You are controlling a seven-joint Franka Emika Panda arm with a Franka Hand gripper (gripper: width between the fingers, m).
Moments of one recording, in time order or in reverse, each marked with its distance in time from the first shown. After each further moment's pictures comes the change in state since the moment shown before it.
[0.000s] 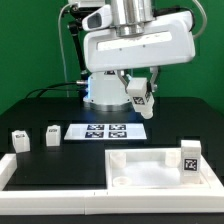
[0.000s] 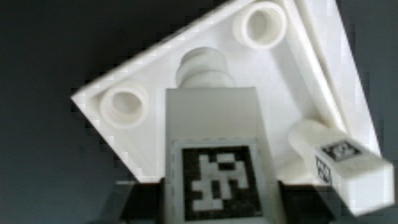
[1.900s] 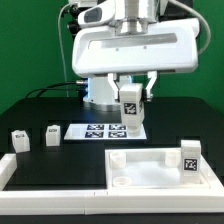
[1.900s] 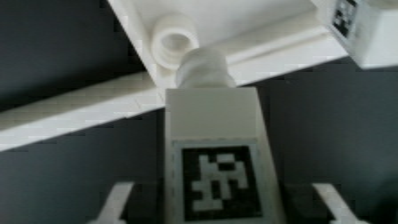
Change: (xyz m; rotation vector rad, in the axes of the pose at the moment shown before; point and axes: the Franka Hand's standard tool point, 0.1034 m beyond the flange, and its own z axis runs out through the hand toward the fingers) arm 0.078 -0.016 0.005 -0.021 0.272 -0.215
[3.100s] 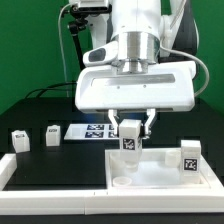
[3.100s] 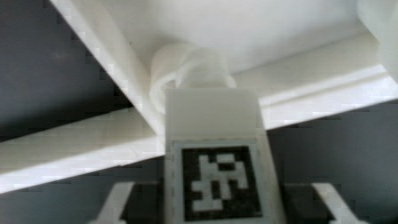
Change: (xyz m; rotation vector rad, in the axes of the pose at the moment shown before) arm -0.025 0.010 0.062 -0.013 0.122 -0.007
